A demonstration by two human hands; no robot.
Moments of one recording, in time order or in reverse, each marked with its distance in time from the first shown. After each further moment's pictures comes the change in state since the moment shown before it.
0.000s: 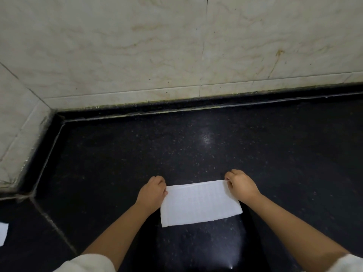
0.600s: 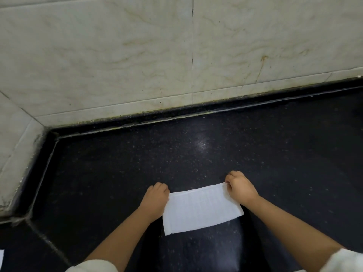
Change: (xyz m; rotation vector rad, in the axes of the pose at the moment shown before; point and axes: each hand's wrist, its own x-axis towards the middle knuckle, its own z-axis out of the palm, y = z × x) left_hand 0.015 -0.005 -0.001 0.139 -0.071 0.107; right_hand -0.004 -0.006 -0.002 0.031 0.051 0.036
